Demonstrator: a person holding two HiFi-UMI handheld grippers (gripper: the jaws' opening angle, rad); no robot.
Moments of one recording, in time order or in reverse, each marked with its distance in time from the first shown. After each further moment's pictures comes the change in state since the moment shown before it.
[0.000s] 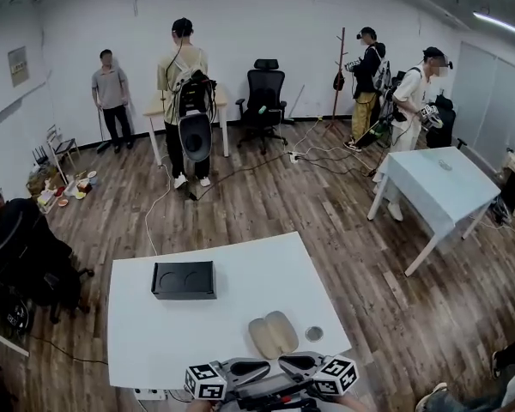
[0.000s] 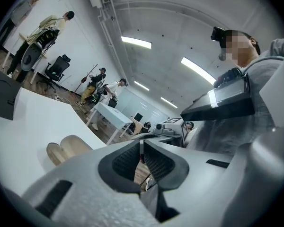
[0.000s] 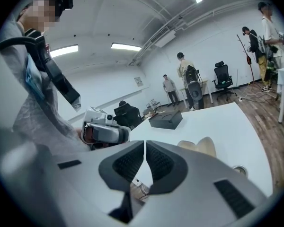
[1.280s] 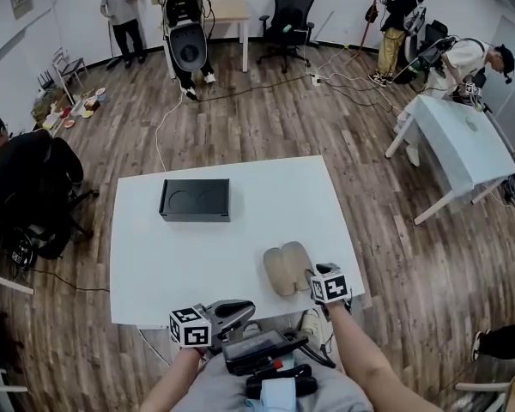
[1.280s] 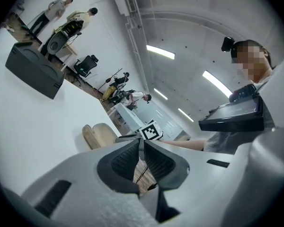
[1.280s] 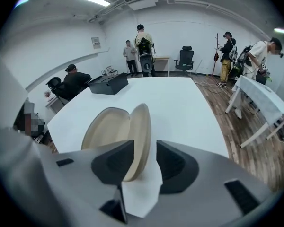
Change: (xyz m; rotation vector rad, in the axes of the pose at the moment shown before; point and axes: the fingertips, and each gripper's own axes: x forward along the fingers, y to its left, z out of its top) left arm -0.078 0.038 -0.020 -0.227 -0.100 0.174; right arm 0.032 -0.181 -0.072 0.070 0.422 -0.589
